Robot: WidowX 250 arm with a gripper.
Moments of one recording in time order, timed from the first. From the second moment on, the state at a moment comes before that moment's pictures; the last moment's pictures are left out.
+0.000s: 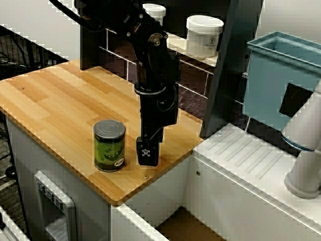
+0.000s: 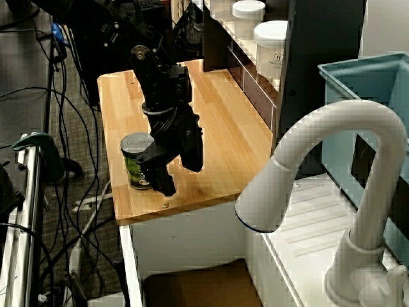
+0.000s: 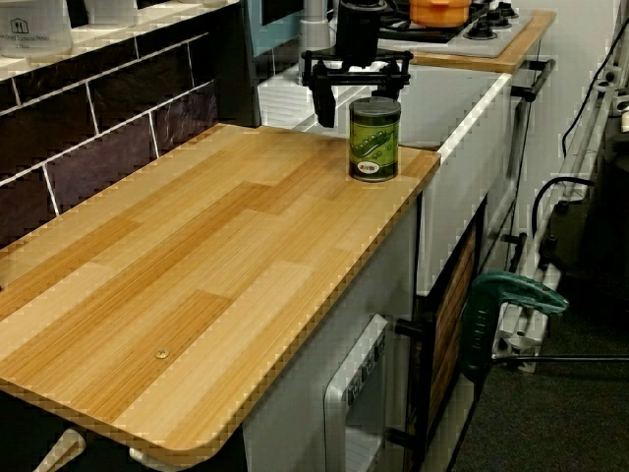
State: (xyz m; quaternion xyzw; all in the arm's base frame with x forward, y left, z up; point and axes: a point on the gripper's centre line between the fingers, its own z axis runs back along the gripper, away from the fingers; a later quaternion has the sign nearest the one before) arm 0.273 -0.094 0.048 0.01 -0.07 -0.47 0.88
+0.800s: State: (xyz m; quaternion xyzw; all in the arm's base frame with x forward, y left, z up) arm 0.291 -0.060 0.068 -0.03 -0.05 -0.36 0.93
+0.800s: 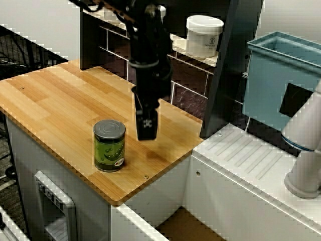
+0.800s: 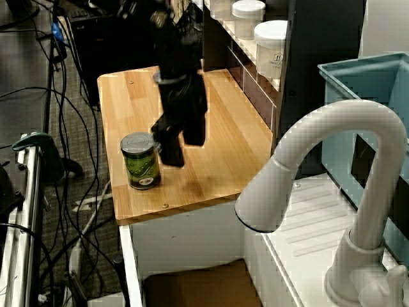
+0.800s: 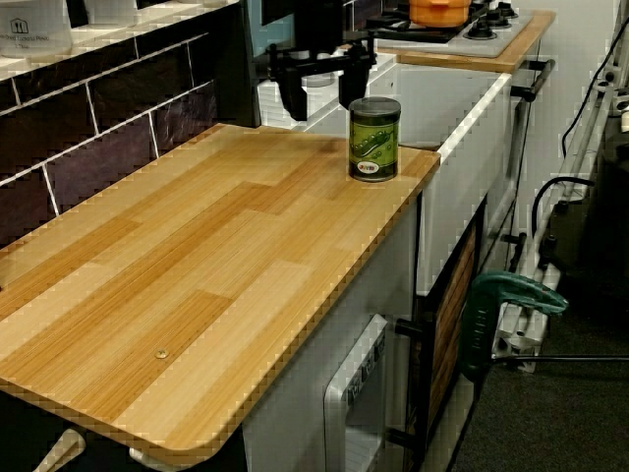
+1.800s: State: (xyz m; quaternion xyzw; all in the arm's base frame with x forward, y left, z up) arm 0.252 0.117 0.096 0.04 -0.08 -0.15 0.99
